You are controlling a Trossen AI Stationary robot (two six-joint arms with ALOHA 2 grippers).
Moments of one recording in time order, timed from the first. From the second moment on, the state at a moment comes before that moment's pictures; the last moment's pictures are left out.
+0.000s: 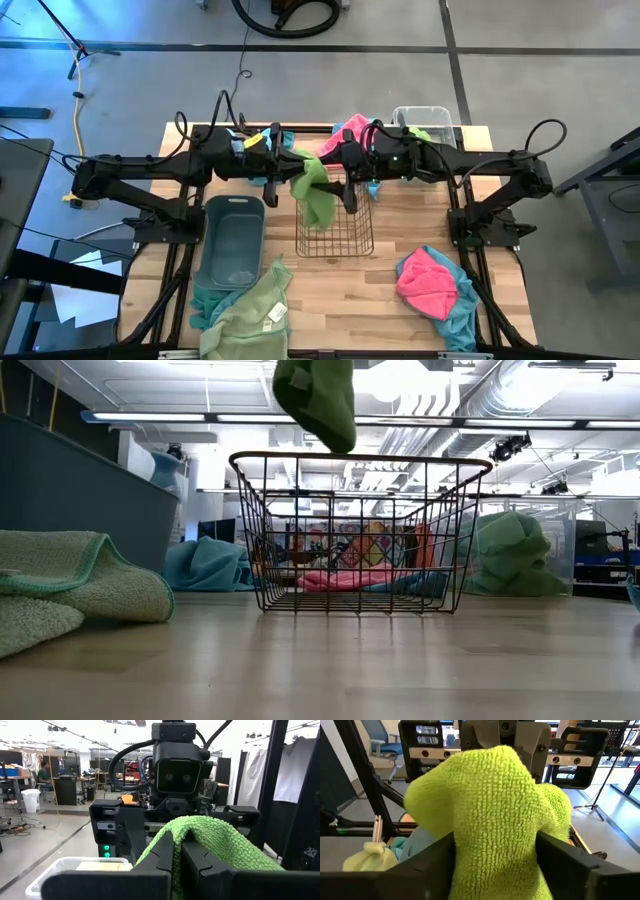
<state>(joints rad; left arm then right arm) 0.08 1.19 1.07 0.26 0.07 -0.02 -0.01 1.49 1.53 -0.25 -0.03 -0.03</state>
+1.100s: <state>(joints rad) 0.13 1.04 1.13 -0.17 0.08 -0.10 -0.07 1.35 1.52 -0.49 -0.06 -0.03</state>
